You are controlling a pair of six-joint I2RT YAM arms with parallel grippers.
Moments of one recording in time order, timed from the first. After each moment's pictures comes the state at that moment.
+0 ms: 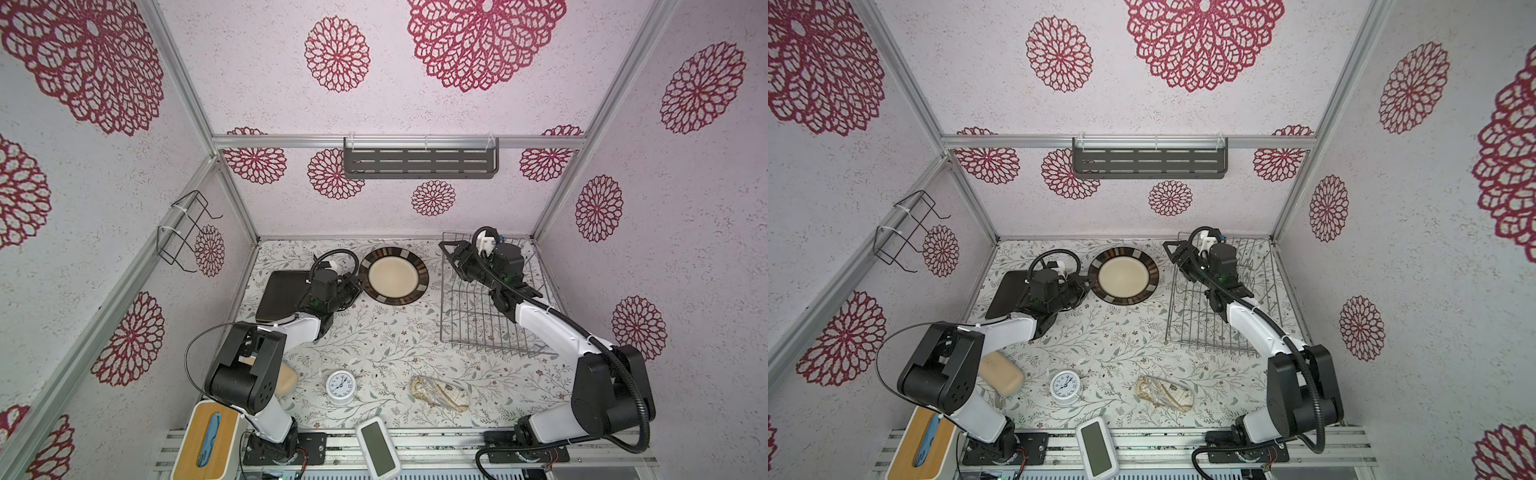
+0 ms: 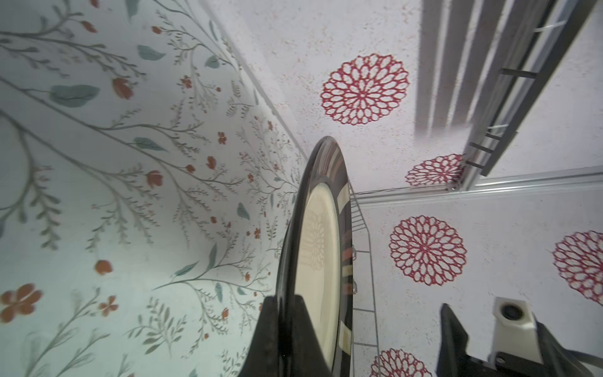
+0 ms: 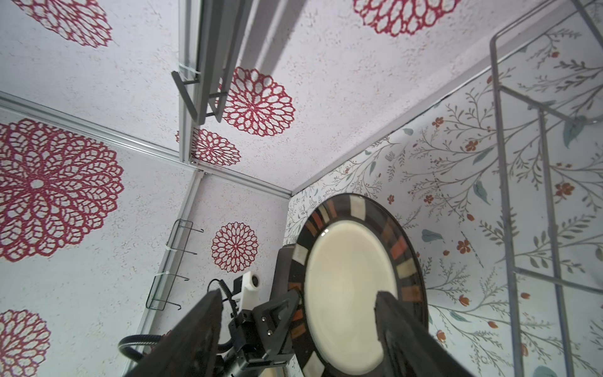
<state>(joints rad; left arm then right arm) -0.31 1.66 0.80 0.50 0.25 -1.14 0.28 1.46 1.02 0.28 -0.42 1.04</state>
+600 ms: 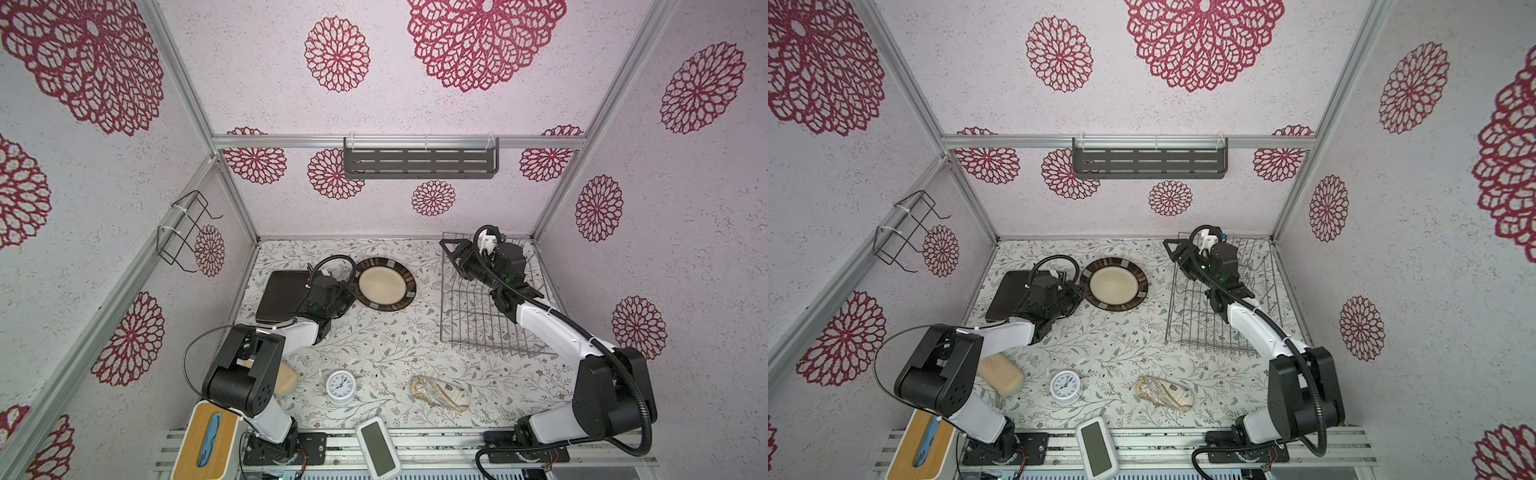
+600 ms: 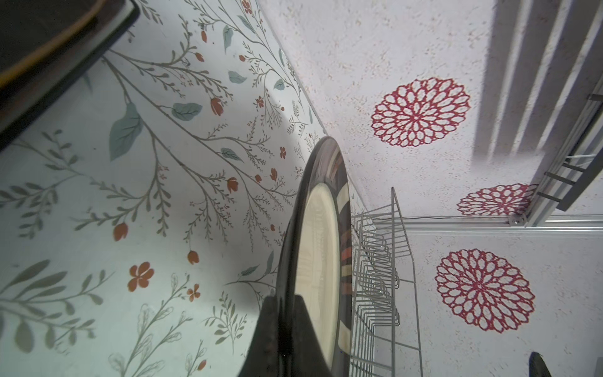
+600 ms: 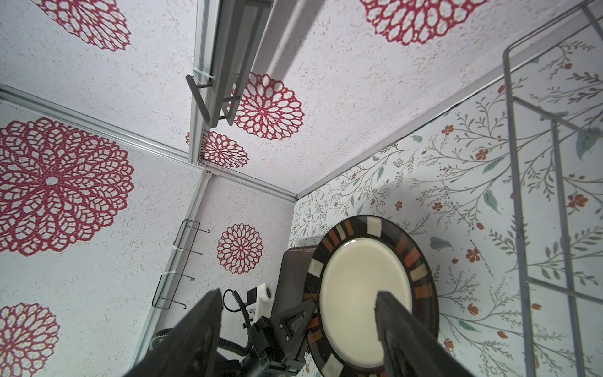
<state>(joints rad) -0.30 1.64 0.74 0.44 0.13 -1.13 0.28 1.45 1.02 0.29 -0.42 1.04</state>
